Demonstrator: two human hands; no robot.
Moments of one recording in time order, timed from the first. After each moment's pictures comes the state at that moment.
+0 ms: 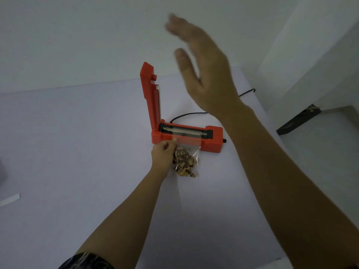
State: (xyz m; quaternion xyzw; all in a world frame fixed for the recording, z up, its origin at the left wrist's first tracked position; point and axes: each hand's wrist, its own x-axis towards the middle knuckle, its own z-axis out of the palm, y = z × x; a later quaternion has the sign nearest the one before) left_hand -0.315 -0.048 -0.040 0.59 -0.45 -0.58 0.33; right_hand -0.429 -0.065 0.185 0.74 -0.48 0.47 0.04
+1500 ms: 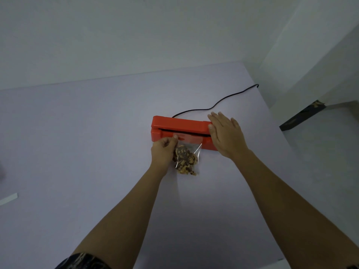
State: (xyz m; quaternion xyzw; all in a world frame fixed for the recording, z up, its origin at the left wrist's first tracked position) left_hand -0.317 -0.053 -0.040 0.58 -0.45 -0.59 0.33; right_hand -0.510 -0.016 0.001 0.64 -0.76 0.11 -0.07
